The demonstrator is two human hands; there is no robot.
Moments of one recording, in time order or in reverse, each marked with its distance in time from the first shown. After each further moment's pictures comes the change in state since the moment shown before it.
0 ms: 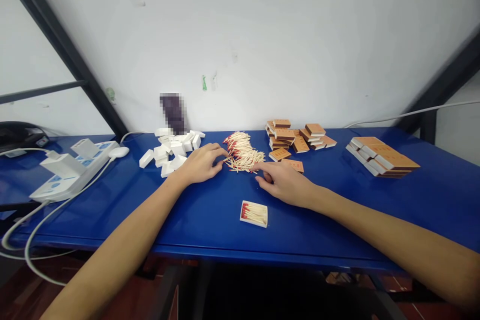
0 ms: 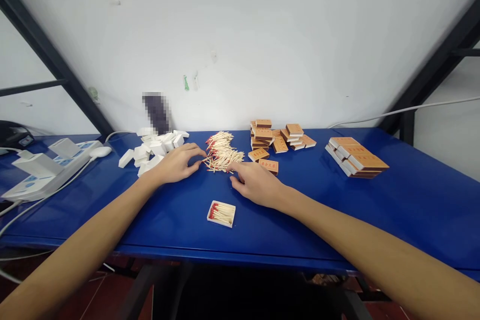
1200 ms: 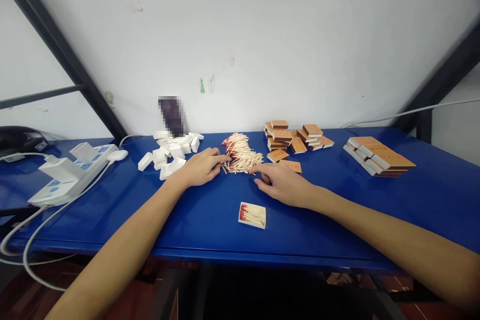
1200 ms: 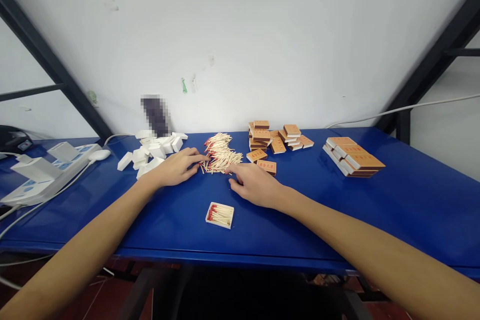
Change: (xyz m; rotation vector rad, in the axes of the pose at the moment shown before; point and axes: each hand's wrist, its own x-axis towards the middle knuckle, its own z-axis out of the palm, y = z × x) left_hand 0.001 0.002 -0.003 0.027 -0.161 0.011; right_hand 0.000 -0.001 -0.004 0.034 -0.040 0.010
